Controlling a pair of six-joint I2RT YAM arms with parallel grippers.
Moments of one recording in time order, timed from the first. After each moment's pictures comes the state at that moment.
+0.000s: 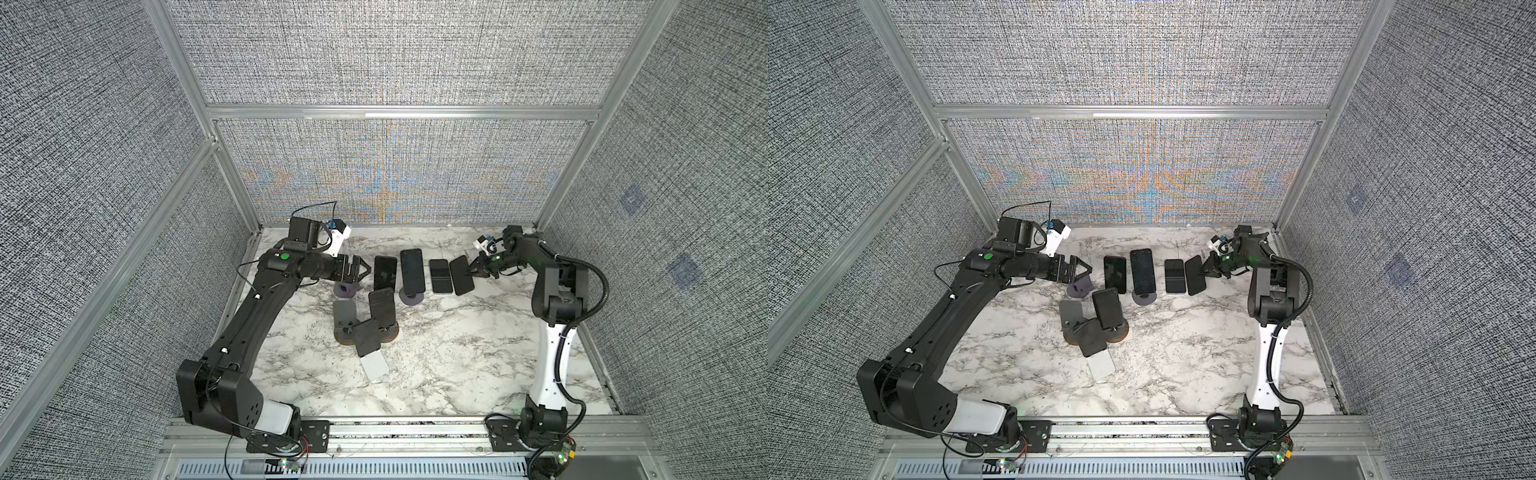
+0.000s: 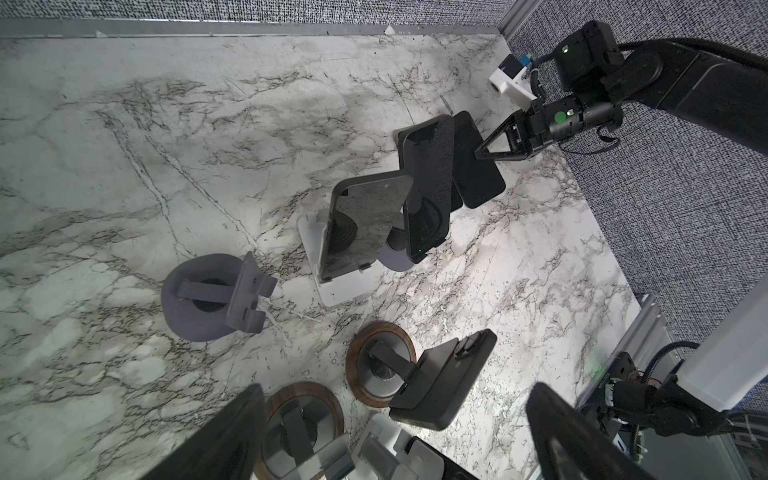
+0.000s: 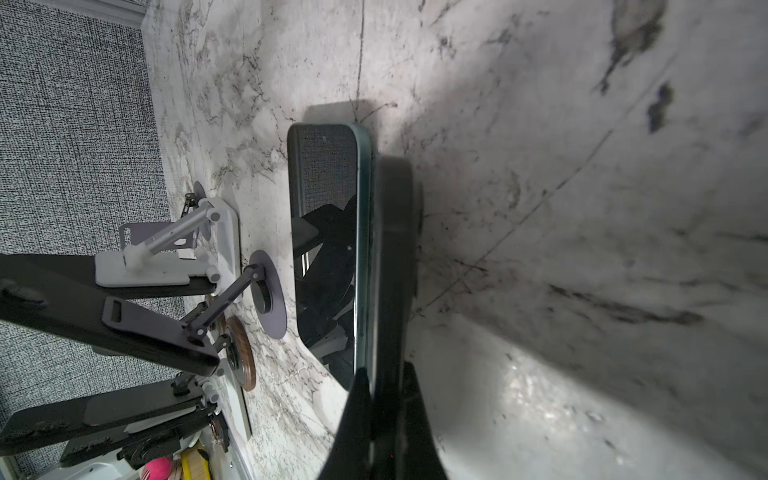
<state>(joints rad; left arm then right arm) -0.27 1.43 1.39 -0.81 0.53 -0.07 -0.09 2.35 1.87 -0.94 -0.80 -0.05</state>
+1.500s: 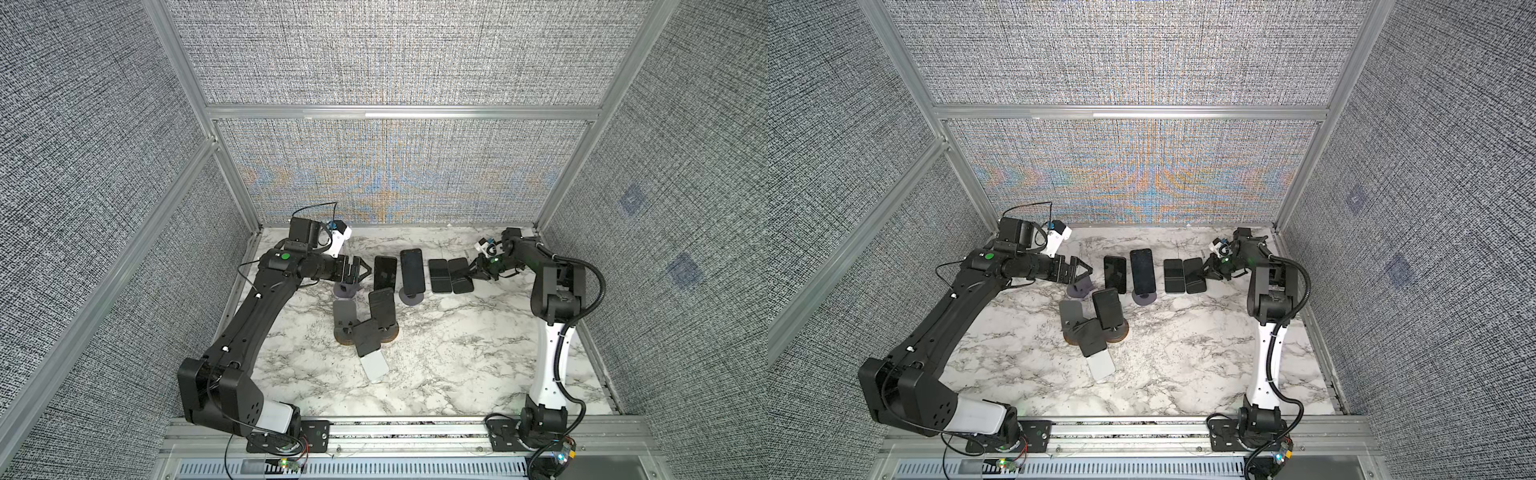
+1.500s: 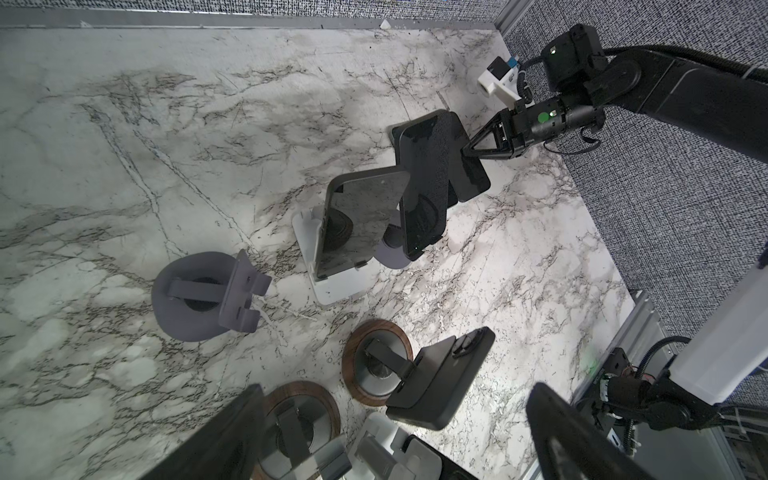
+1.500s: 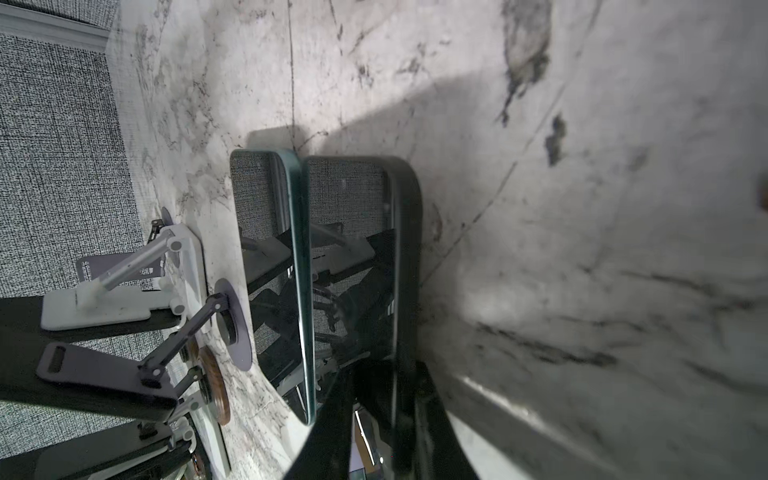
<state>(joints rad) -0.27 1.44 1.38 -0.81 0.55 -0.07 -0.09 2.37 1.84 -0.84 -0.75 0.02</state>
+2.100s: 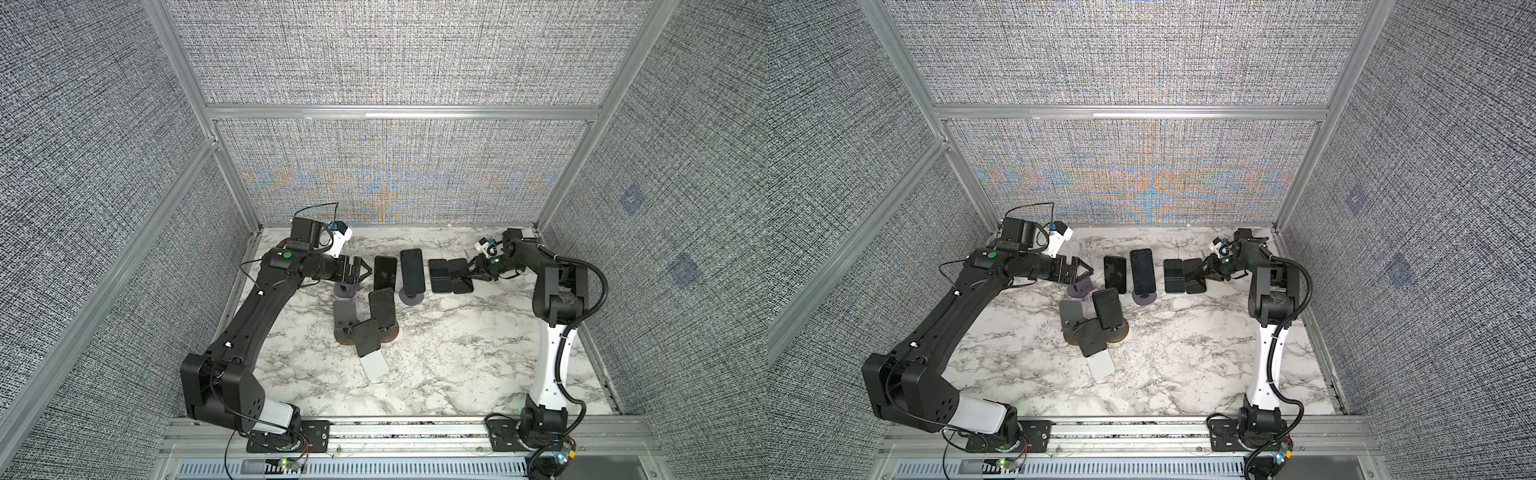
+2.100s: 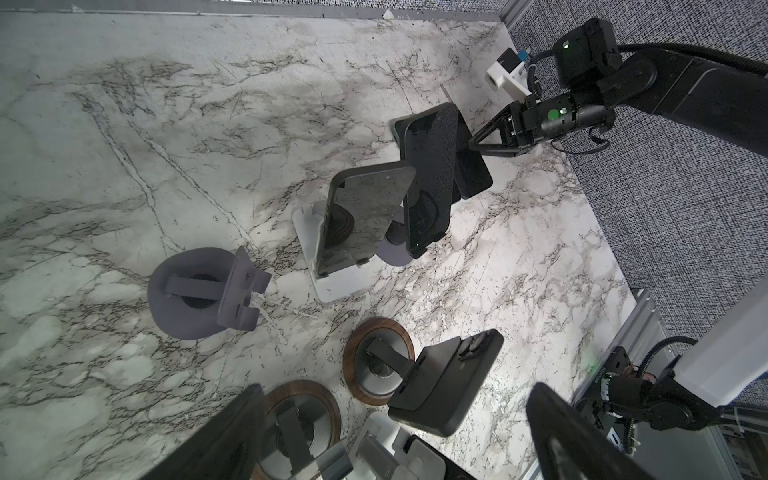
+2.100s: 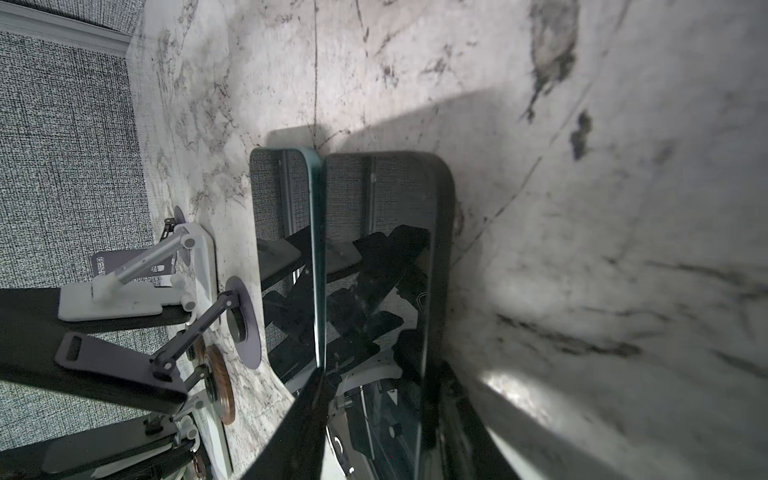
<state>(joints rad) -0.27 1.46 1.38 -0.81 0.55 -0.07 -0.09 2.34 1.78 -0.79 -0.76 0.02</state>
